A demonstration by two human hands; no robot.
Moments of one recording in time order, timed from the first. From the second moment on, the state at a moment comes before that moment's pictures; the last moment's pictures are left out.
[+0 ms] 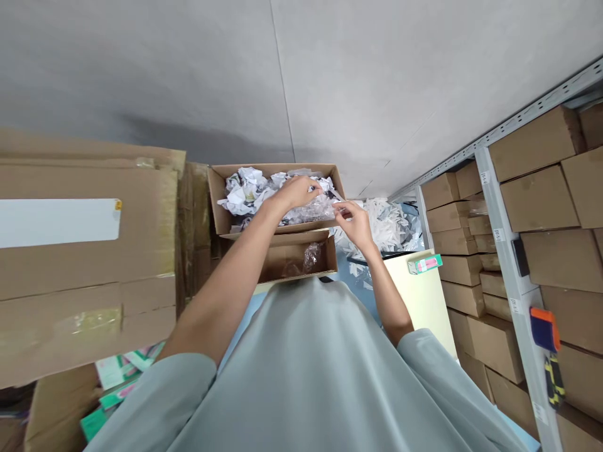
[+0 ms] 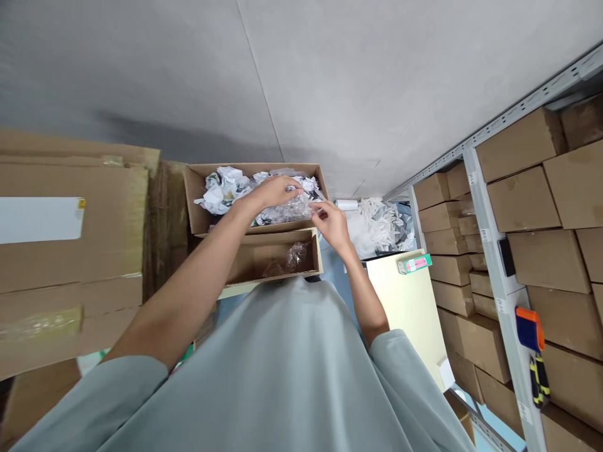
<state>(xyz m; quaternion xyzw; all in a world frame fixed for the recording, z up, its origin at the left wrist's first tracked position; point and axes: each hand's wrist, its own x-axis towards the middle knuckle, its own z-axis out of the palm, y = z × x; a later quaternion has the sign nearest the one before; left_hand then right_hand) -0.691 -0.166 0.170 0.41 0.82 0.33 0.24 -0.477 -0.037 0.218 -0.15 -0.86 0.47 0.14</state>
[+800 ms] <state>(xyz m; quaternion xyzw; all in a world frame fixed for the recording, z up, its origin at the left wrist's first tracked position) -0.514 -0.302 0.192 0.06 0.67 0.70 0.26 -0.426 -0.118 0.222 -0.15 -0.77 0.61 0.06</state>
